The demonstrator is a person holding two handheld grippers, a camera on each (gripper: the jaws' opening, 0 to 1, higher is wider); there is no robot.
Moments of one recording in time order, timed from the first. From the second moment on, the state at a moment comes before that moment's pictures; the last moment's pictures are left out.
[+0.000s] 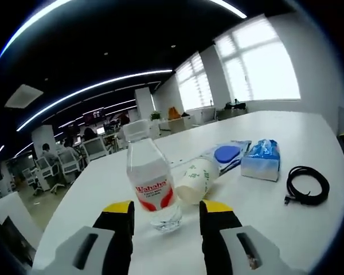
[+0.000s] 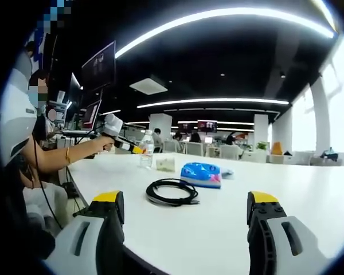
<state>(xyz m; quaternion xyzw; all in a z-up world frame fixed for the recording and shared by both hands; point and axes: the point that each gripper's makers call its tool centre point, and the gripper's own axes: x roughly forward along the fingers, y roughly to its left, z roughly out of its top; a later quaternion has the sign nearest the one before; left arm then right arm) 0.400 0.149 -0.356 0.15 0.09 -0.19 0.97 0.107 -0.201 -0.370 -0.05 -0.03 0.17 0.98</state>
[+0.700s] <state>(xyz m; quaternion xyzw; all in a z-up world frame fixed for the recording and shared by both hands) 0.379 0.126 -0.339 0.22 0.07 -0.23 0.94 0.107 -0.199 -0.375 -0.04 -0.02 0.17 0.98</state>
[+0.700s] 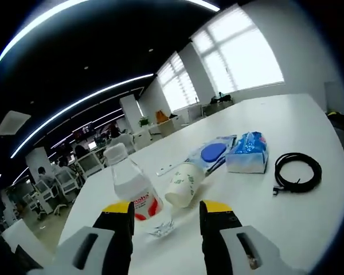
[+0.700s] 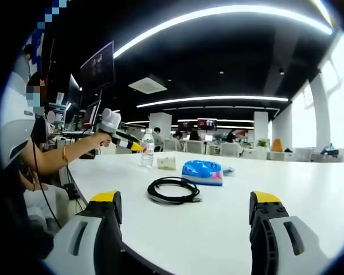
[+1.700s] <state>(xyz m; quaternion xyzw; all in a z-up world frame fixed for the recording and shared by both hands) 0.367 0.067 -0.334 0.32 0.06 -0.34 0.88 0.108 -0.204 -0.382 -0.04 -0.01 0.17 0.98</state>
